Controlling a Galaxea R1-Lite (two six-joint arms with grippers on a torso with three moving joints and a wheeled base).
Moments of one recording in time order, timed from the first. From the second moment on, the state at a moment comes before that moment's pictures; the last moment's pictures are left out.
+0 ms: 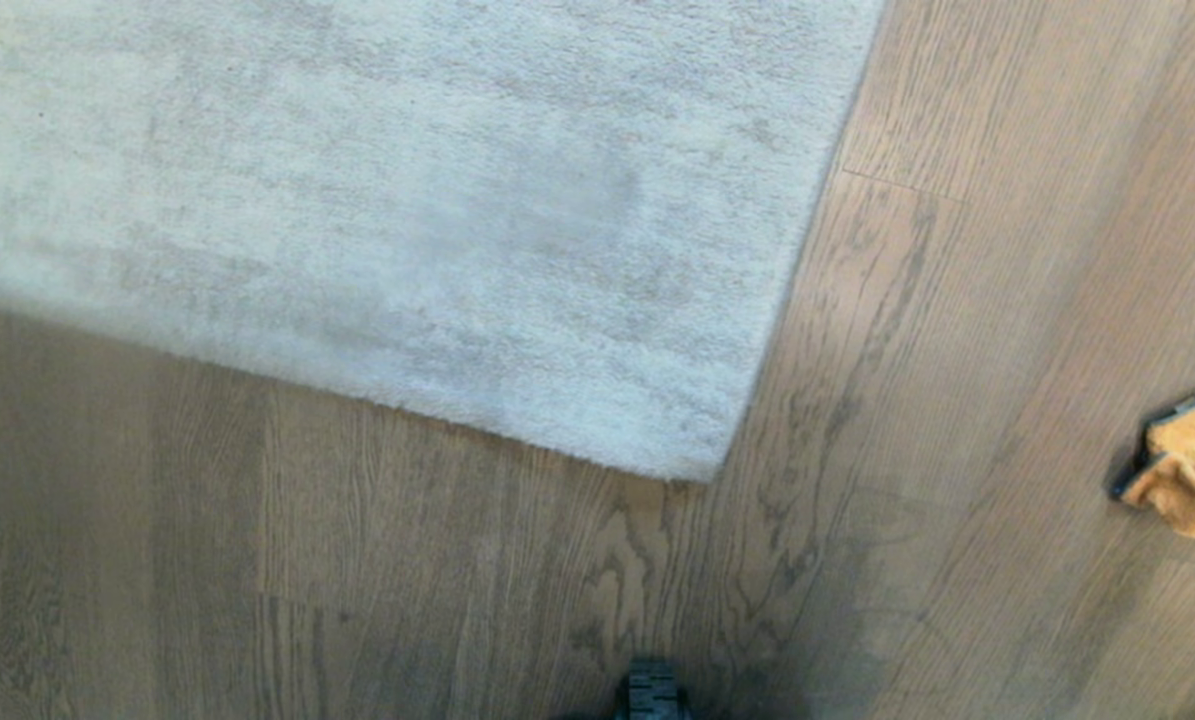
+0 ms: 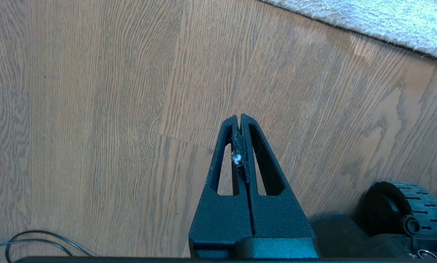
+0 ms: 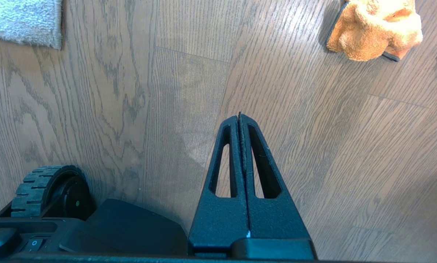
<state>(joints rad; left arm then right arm) 0.00 0.00 0.00 0.00 0.02 -0.05 0.00 0.00 -0.02 0.04 -0.04 0.04</state>
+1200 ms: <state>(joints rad) 0.00 0.00 0.00 0.00 0.02 -0.05 0.00 0.00 -0.02 0.04 -0.04 0.04</state>
